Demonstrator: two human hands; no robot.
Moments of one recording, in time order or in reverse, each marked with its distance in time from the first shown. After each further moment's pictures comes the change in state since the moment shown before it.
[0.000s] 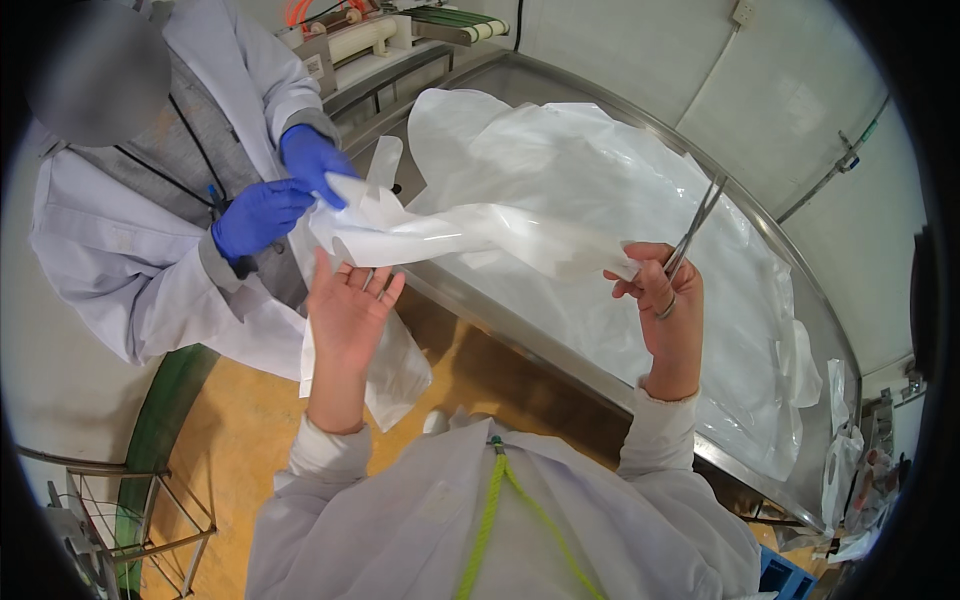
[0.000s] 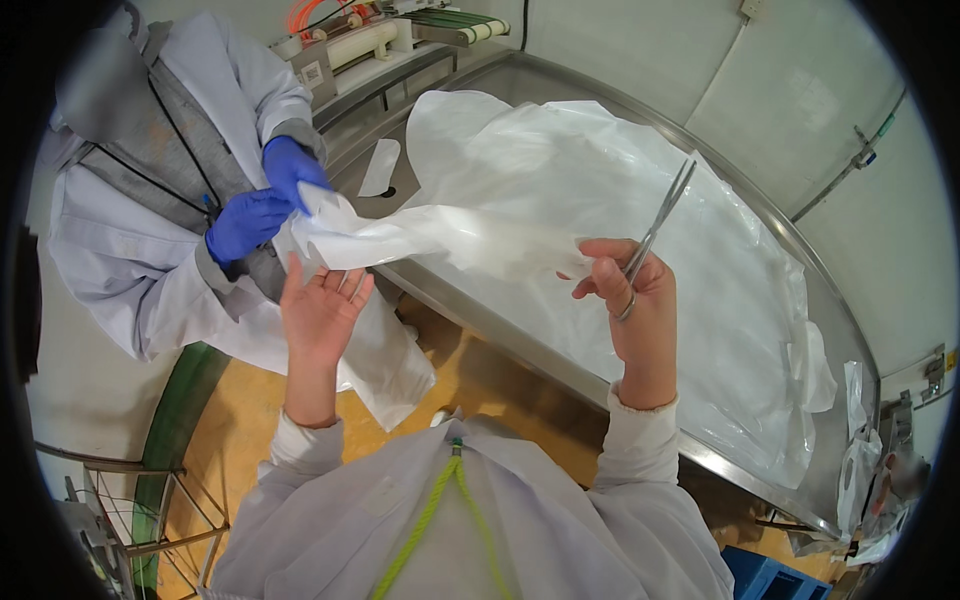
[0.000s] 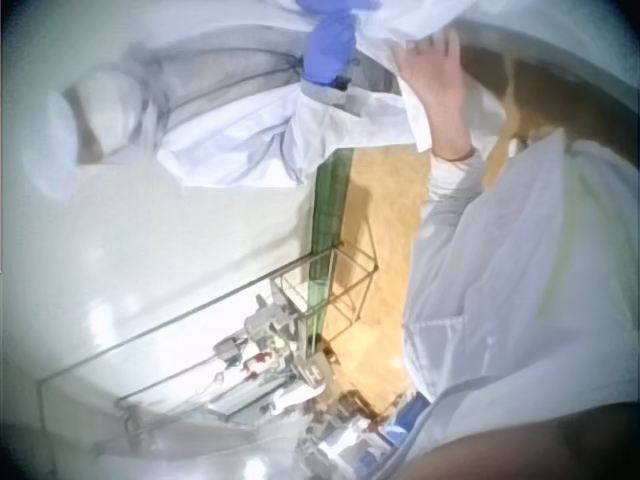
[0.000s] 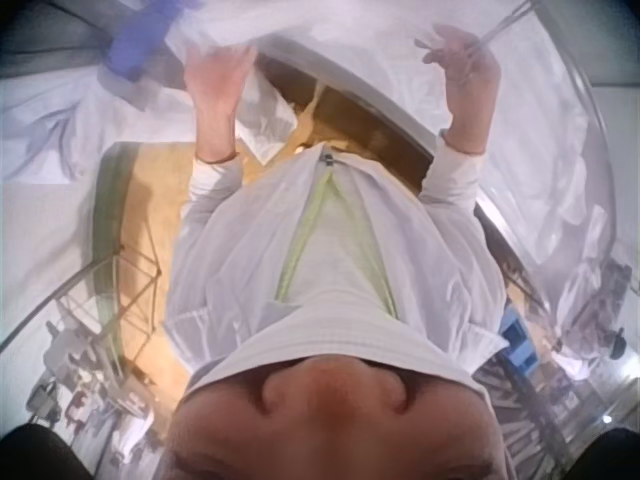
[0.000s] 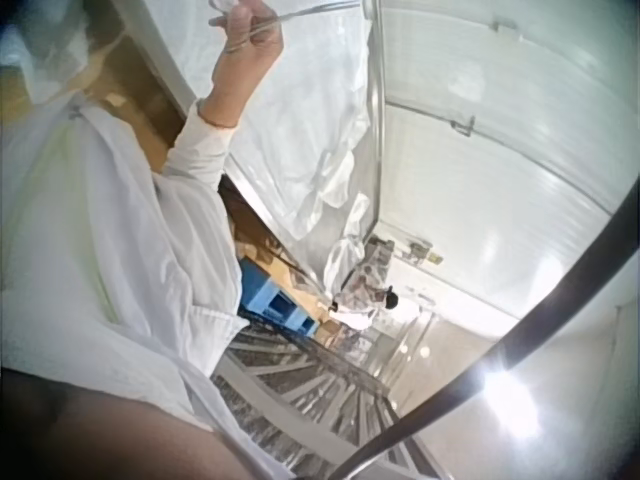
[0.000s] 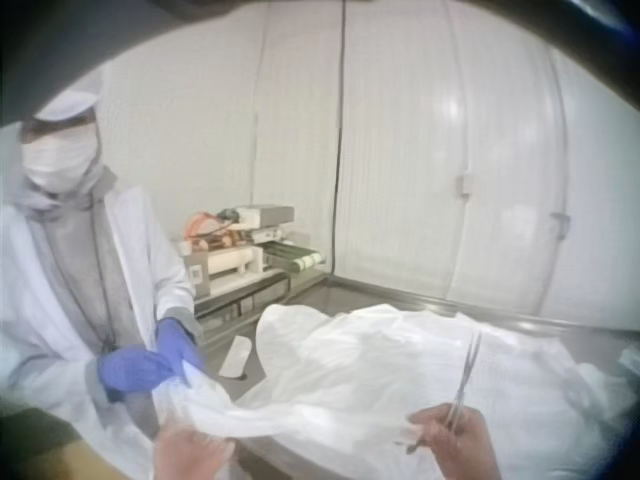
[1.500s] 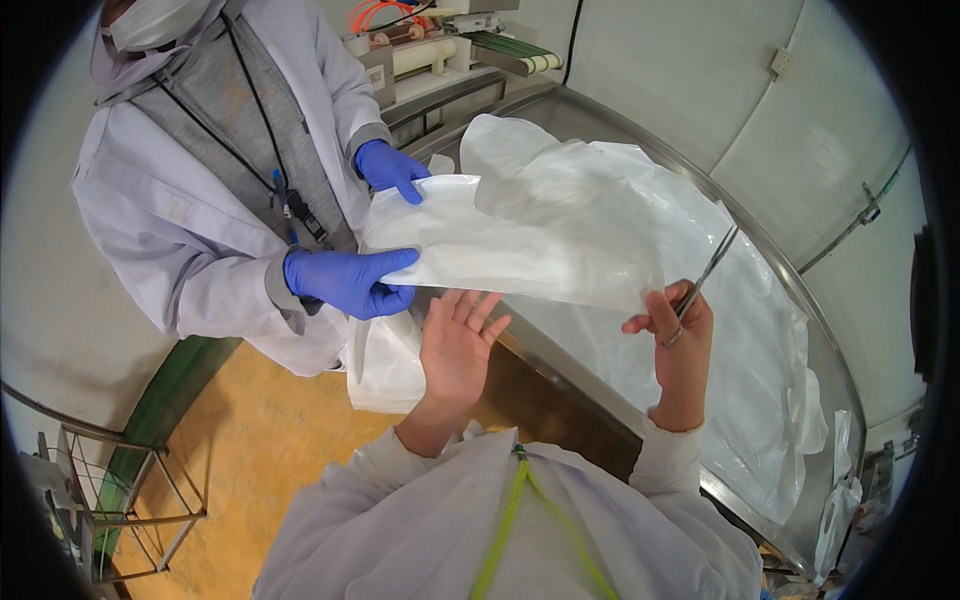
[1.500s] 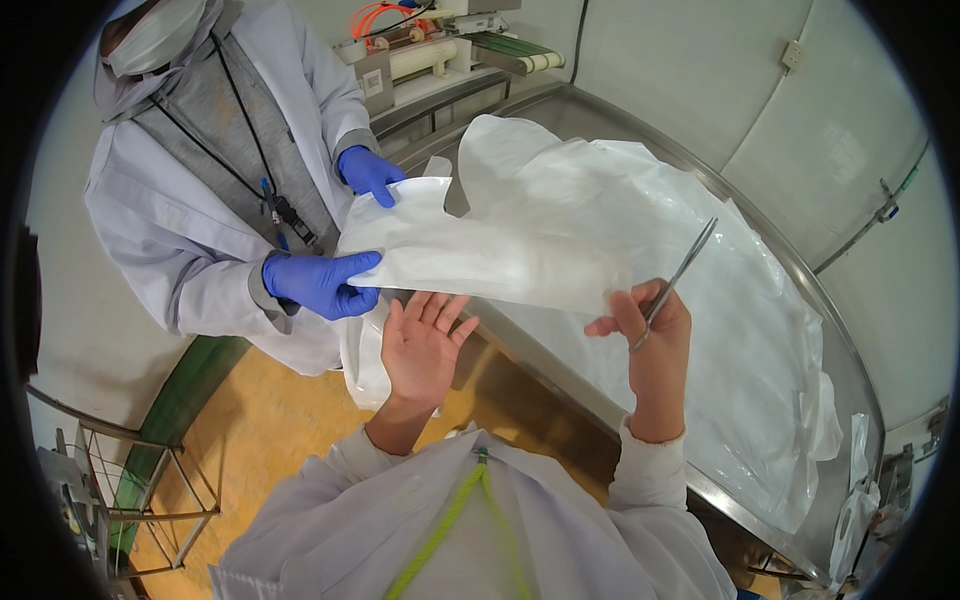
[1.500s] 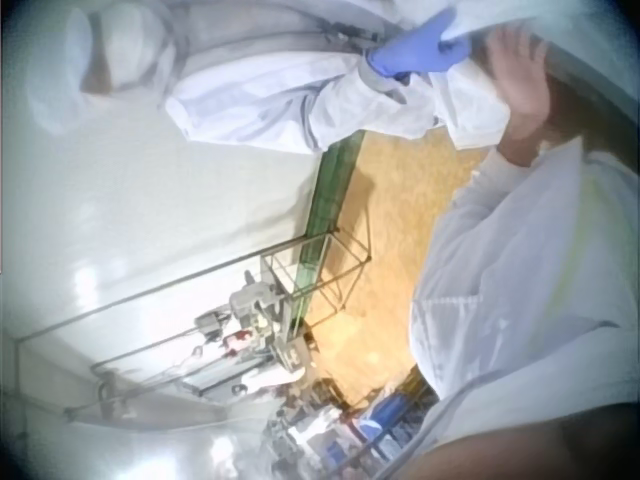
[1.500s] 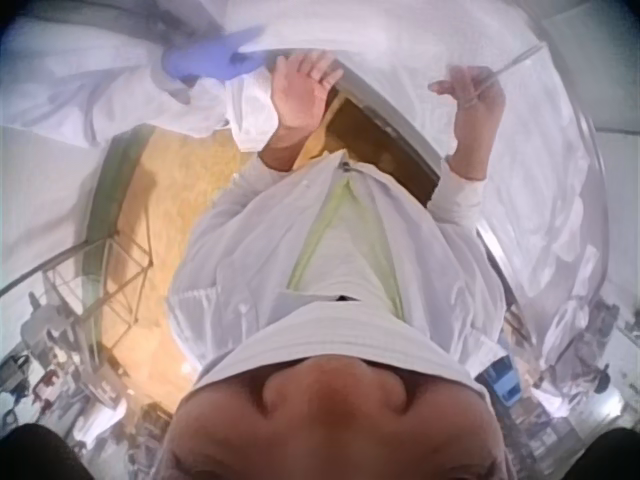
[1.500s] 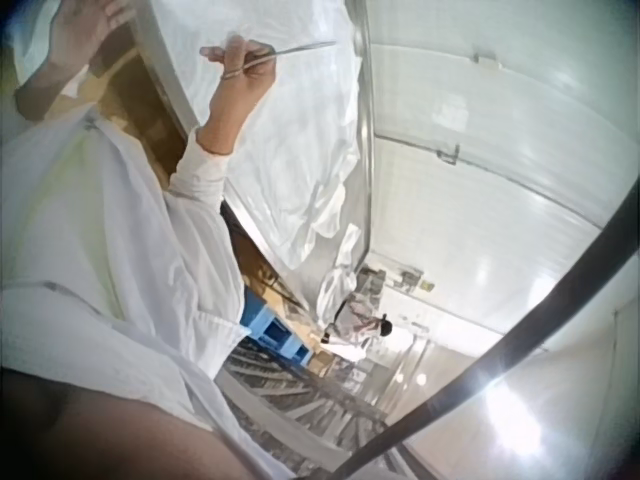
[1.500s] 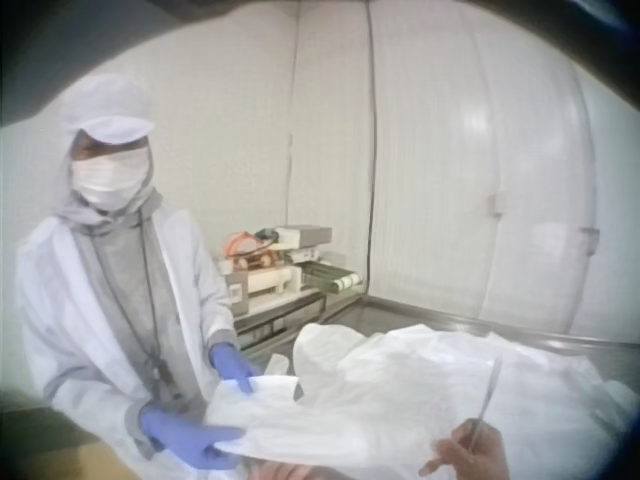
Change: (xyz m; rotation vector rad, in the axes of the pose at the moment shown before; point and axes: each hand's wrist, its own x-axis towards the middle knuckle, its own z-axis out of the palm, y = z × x) left_hand -0.019 -0.067 -0.009 -0.082 -0.175 0.145; right_hand -0.005 0.001 0.034 -0.080 0.043 0.079
